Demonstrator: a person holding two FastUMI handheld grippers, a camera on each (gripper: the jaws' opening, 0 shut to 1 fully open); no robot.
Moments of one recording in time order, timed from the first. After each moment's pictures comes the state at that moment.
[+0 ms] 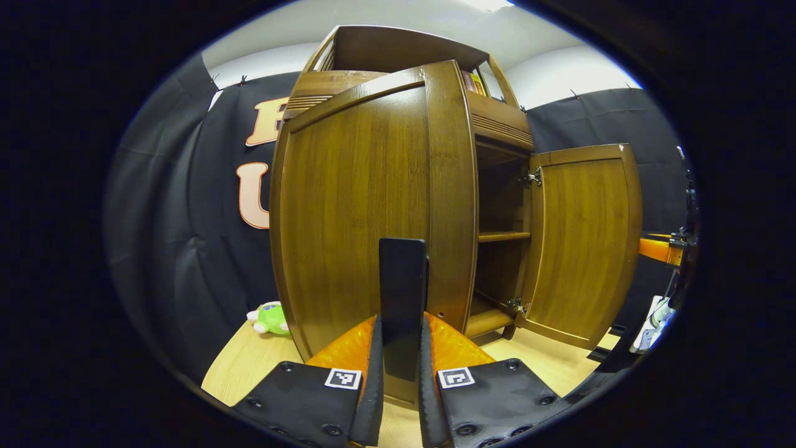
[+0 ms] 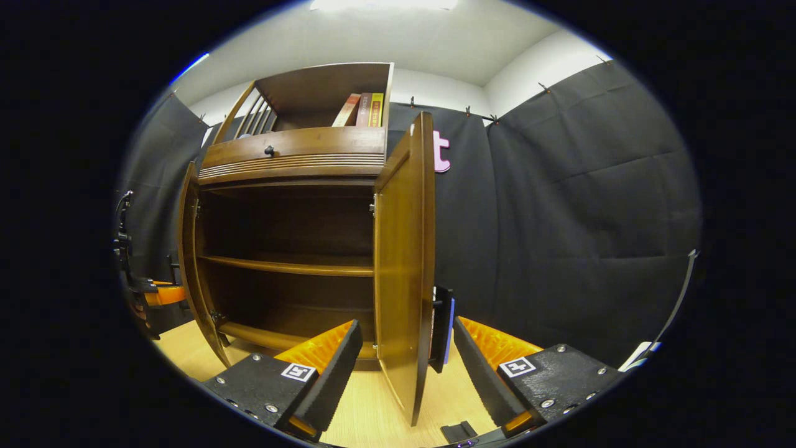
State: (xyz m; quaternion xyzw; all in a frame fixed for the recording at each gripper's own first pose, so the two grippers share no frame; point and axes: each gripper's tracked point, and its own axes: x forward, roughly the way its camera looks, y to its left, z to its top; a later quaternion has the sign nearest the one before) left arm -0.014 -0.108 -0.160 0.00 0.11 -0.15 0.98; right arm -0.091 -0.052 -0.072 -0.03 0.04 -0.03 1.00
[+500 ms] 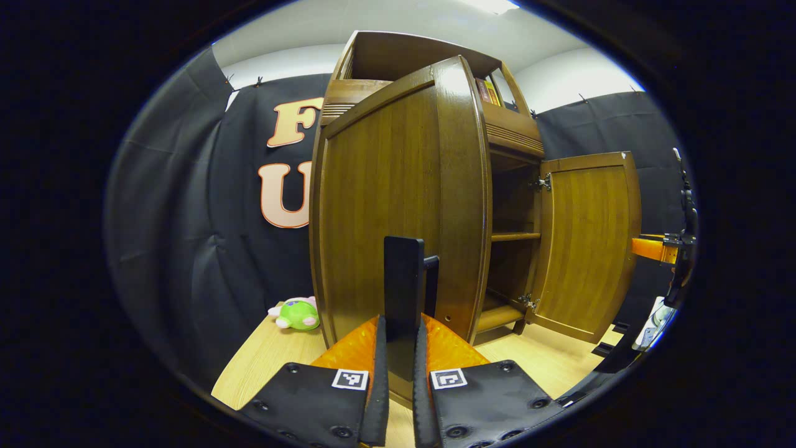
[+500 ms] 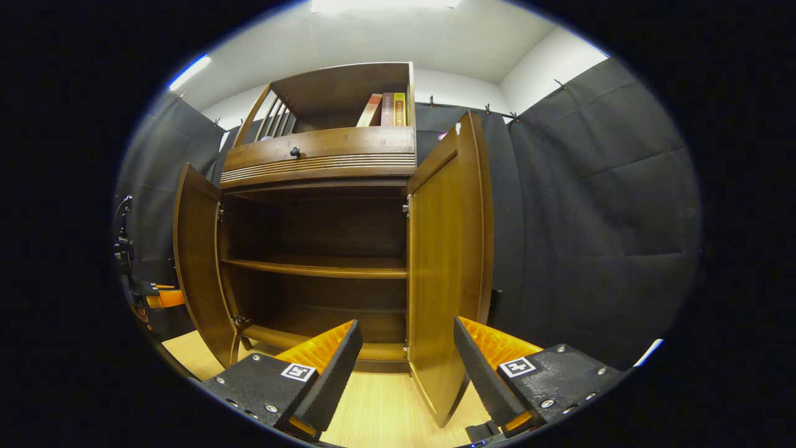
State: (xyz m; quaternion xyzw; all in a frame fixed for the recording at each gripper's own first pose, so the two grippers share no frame) left arm -0.042 -0.057 -0.155 0.00 0.10 -0.11 0.99; right arm -0.084 -0.007 -0.074 -0.01 0.05 0.03 1.00
